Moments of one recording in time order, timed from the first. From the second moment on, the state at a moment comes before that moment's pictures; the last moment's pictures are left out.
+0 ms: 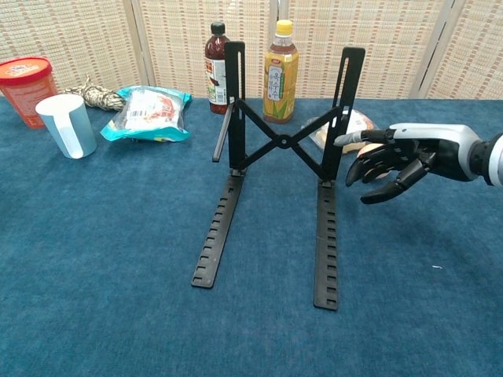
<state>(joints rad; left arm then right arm) -0.18 -1.20 -0.09 -1.74 1.36 1.42 0.26 0.72 -1.36 0.09 -1.39 -1.38 0.67 0.80</state>
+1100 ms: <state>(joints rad) -0.16 -1.18 -0.08 -1.77 1.37 1.45 0.28 0.86 -1.31 0.12 -1.59 -1.65 0.84 0.95</state>
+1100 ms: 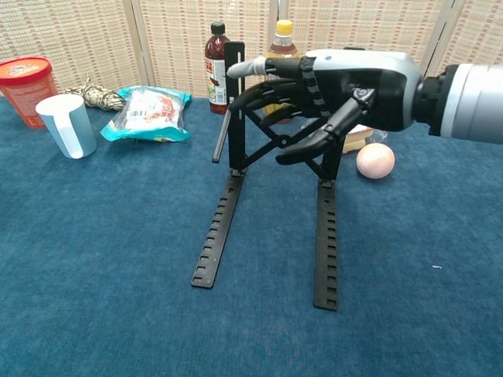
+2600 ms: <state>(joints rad) -0.12 -1.15 -0.06 -1.78 1.39 1.47 0.23 1.11 -1.81 0.27 -0.98 -1.30 0.55 0.89</state>
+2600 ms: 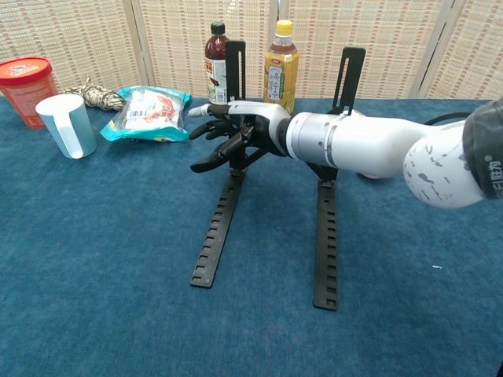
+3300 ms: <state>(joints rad) -0.12 -1.16 -0.06 -1.78 1.39 1.47 0.24 1.04 -1.70 0.27 -1.18 -1.38 0.63 0.92</state>
